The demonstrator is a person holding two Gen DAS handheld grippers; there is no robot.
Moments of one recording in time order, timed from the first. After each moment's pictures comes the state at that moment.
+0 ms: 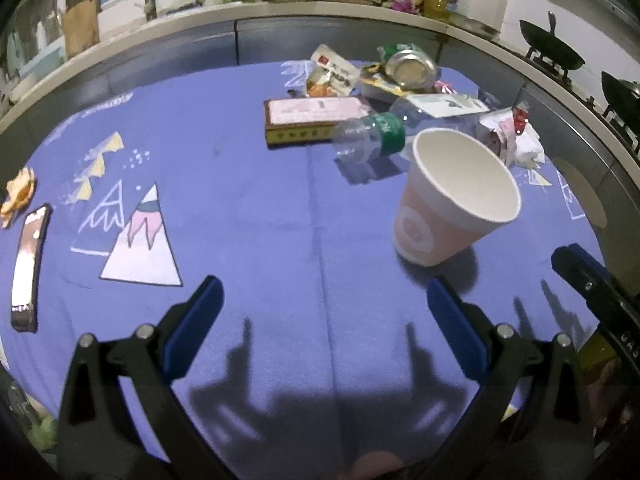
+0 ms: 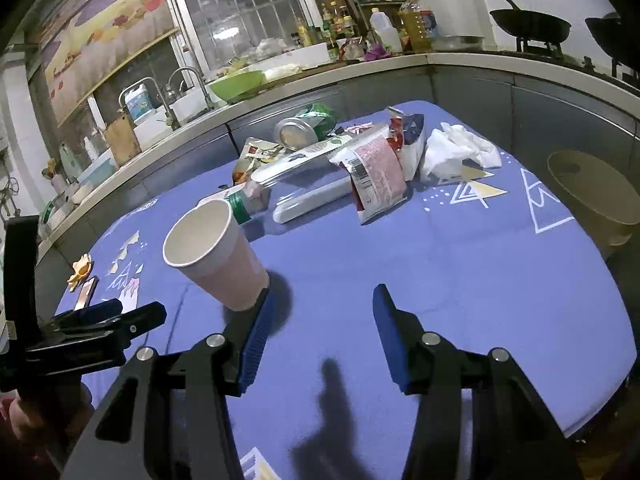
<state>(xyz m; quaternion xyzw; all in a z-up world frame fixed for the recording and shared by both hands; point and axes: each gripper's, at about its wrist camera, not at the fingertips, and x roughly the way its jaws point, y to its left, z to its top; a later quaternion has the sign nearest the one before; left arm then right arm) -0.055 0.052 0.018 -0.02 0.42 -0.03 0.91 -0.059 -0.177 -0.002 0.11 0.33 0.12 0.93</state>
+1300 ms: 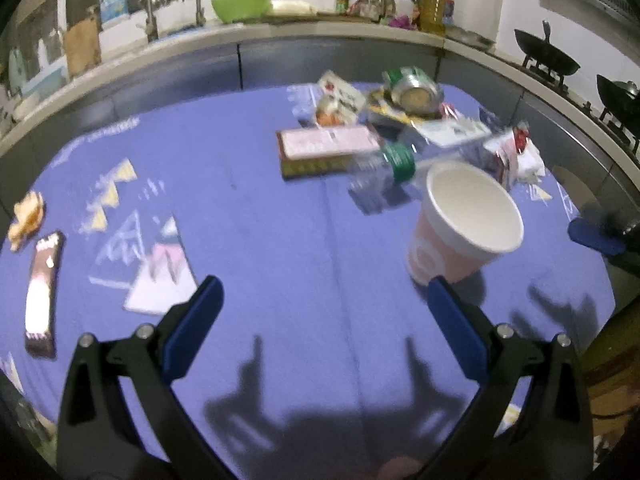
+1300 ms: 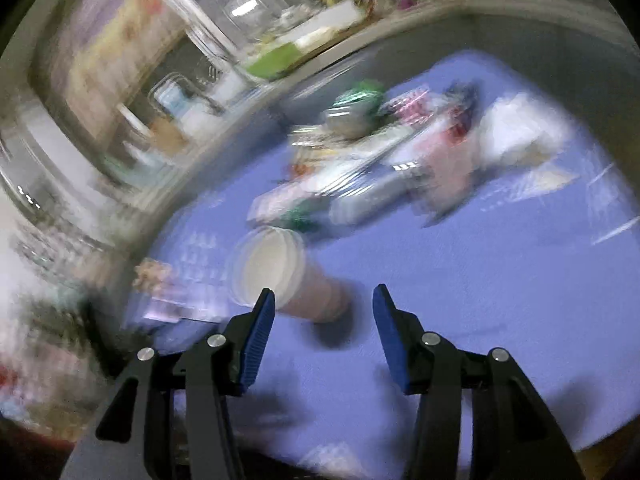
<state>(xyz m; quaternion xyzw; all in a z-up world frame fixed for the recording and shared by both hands) -0.053 0.058 0.038 -0.01 0.38 -0.01 0.92 -0.010 -0.199 0.041 0.27 0.41 0.29 0.82</state>
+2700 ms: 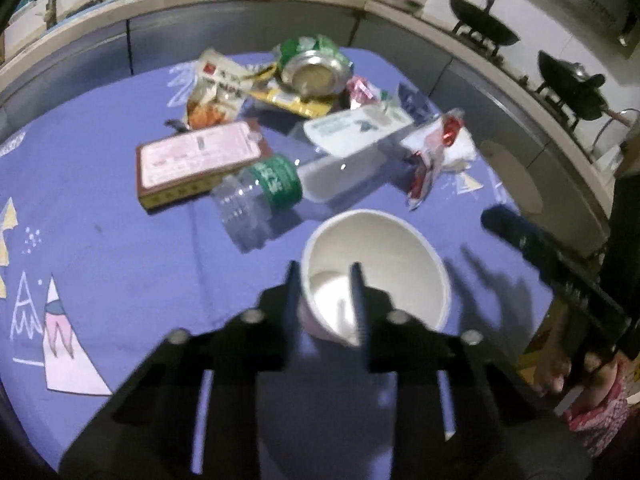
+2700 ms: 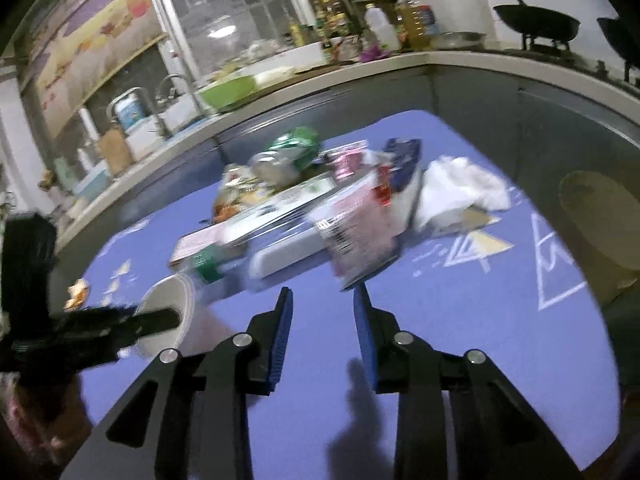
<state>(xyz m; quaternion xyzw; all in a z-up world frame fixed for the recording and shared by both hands) 0.026 0.008 0.030 -0.04 0.46 -0.18 0.87 0.007 -0.204 0.025 0.11 0.34 0.12 0.93</state>
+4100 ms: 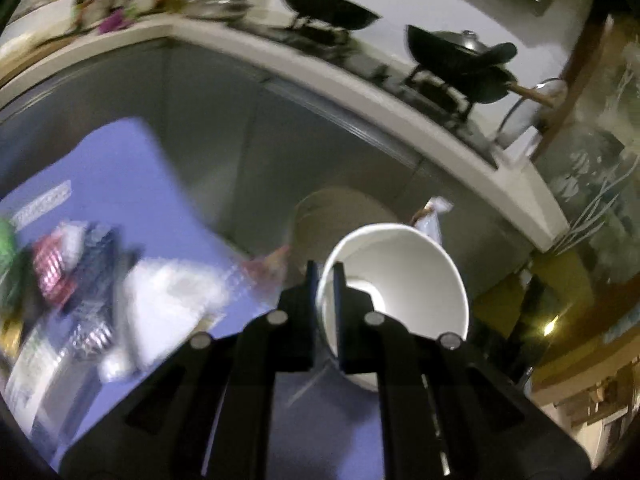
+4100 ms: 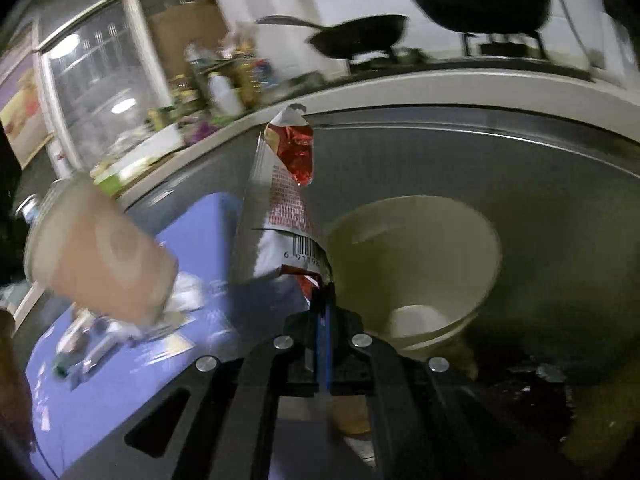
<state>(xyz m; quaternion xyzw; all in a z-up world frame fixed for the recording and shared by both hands) 0.129 -0.305 0.106 -0.01 0.41 -0.39 0.82 0.007 -0.472 0.008 0.19 0.27 -0.08 0.94</state>
